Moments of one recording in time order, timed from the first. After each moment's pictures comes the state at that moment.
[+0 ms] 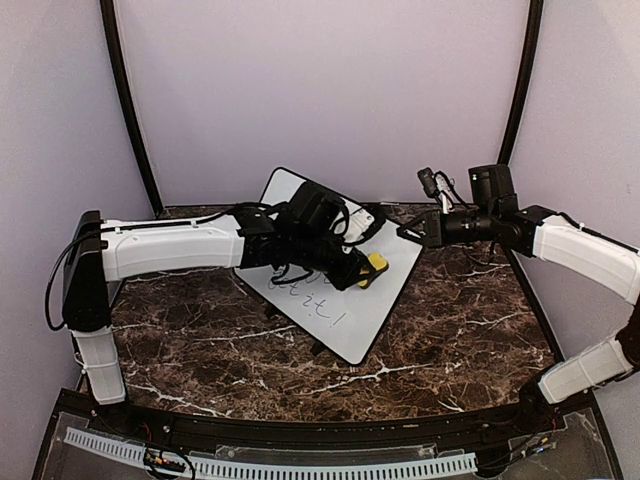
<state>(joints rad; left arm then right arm) -1.00 1.89 1.58 -0.35 0.10 -0.05 0.45 1.32 1.04 -0.26 -0.60 0.23</state>
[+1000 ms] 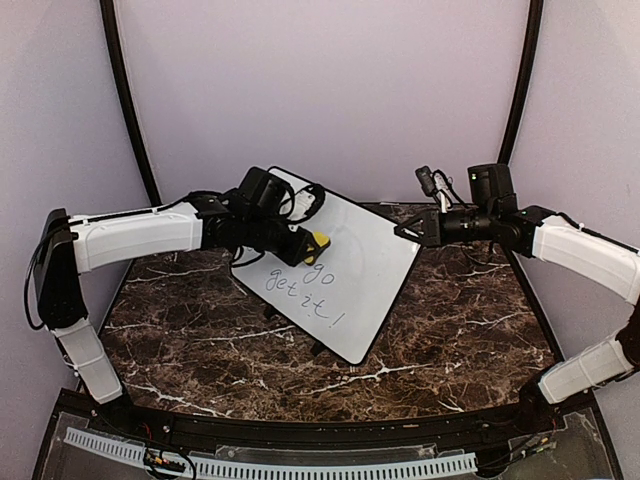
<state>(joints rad) -0.79 1.74 1.42 -0.39 0.05 -0.05 0.46 1.32 1.04 -0.23 -0.62 0.23</state>
